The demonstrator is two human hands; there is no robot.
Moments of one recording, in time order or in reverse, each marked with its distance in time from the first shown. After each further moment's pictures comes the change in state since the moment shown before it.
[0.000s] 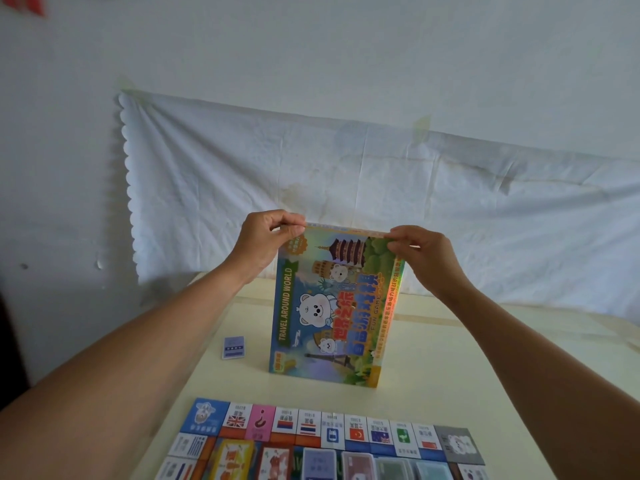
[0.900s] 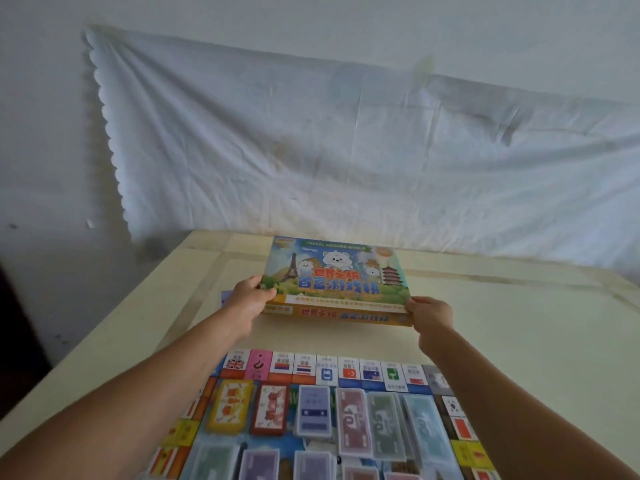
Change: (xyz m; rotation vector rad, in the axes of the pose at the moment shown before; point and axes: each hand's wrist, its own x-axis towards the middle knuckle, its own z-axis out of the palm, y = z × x) left_hand -0.109 -0.103 0.027 0.036 0.073 -0.856; right_hand -0.111 0.105 0.043 0.247 0.304 1.010
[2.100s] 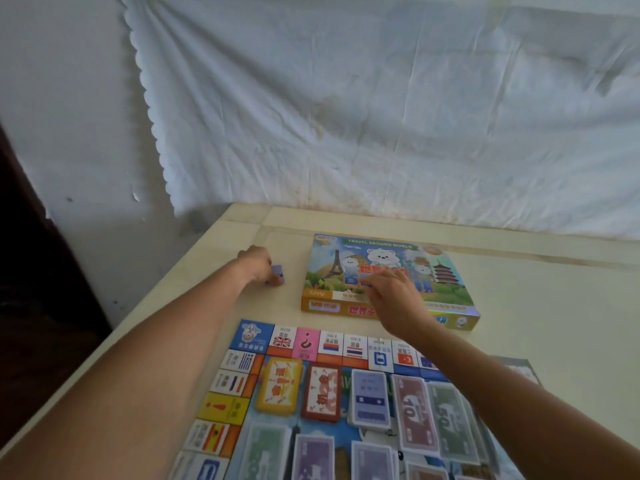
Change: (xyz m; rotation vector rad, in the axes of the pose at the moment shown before) left_hand 0.074 -0.008 -0.067 1.131 -0.009 0.025; right_hand -0.059 0.014 0.092 -0.968 -0.485 -0.886
